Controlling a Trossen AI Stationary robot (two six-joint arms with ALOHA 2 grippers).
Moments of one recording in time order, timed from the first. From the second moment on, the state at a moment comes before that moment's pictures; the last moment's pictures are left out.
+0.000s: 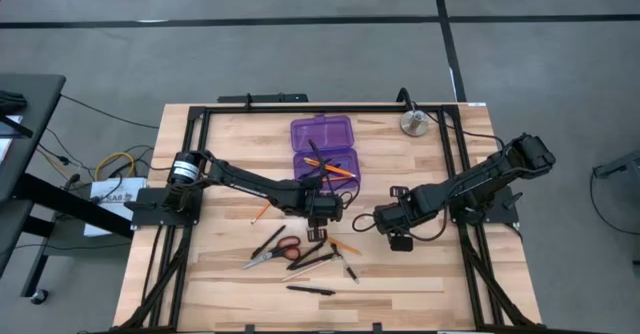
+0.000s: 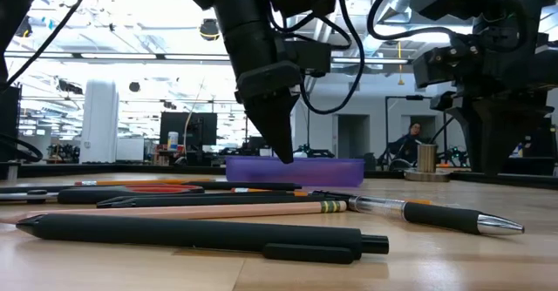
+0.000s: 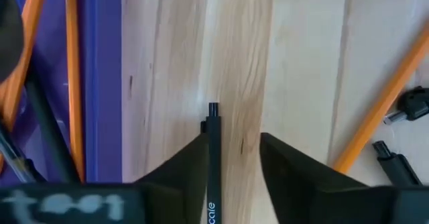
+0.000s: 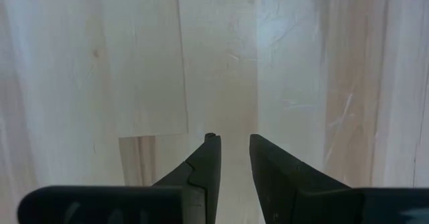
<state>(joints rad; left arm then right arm) -0.13 2.03 1.47 -0.64 -0.21 -0.18 0.33 1.50 0.81 -0.73 0.08 0.31</state>
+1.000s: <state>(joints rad) -0.09 2.07 1.35 -0.55 -0.08 -0.27 0.33 1.50 0.81 -0.72 0.08 0.31</state>
